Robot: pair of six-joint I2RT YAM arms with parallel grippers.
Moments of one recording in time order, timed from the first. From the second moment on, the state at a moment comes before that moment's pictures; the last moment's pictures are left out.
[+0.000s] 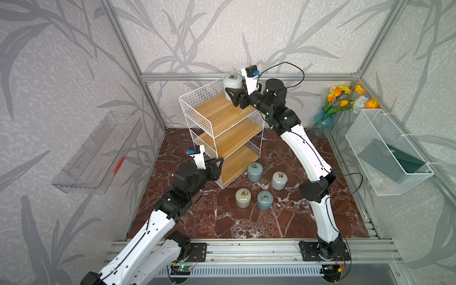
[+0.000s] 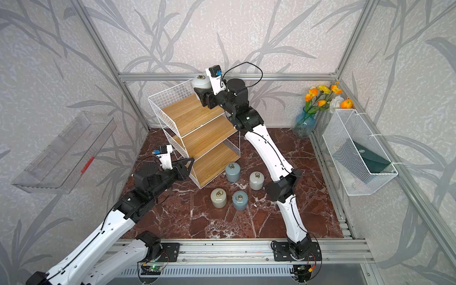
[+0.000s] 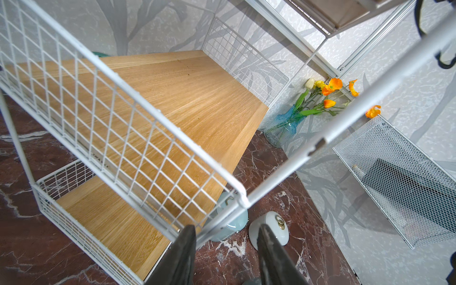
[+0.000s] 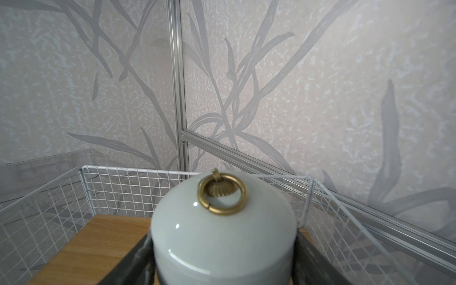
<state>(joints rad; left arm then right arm) -0.47 0.81 0.74 -0.15 0.03 -0.55 0.61 2.17 2.63 -0.34 -0.19 0.00</state>
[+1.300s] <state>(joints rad) -0.47 0.82 0.73 -0.22 0.00 -0.55 0.46 0.64 0.40 -0.01 0.32 0.10</state>
